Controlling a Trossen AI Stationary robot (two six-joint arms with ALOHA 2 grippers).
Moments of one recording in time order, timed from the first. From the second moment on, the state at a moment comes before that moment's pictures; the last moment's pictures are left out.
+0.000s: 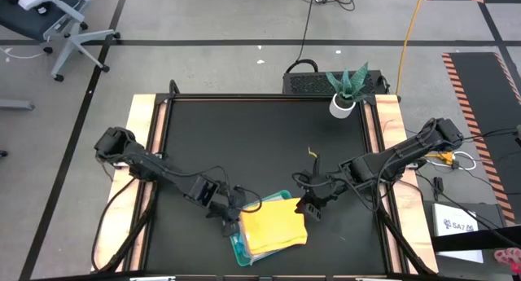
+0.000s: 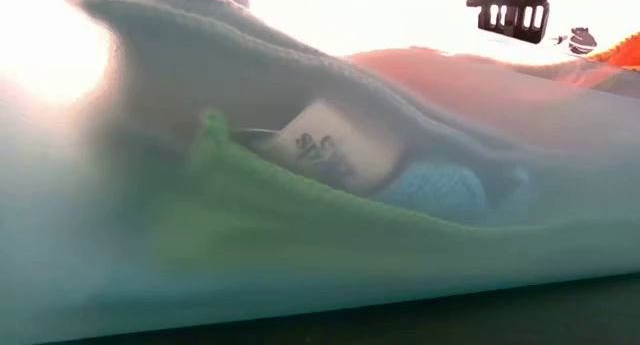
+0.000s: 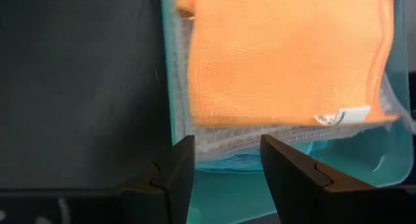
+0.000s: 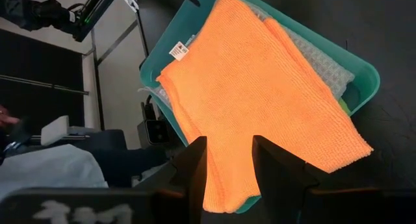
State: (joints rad) left arm -0.42 1.67 1.16 -0.57 0.01 -0.77; right arm 0.39 1.35 1.03 -0.44 -0.07 0.96
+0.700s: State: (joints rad) left arm -0.39 1.67 1.15 -0.52 0.05 -1.28; right arm 0.39 1.35 1.03 -0.44 -0.05 0.93
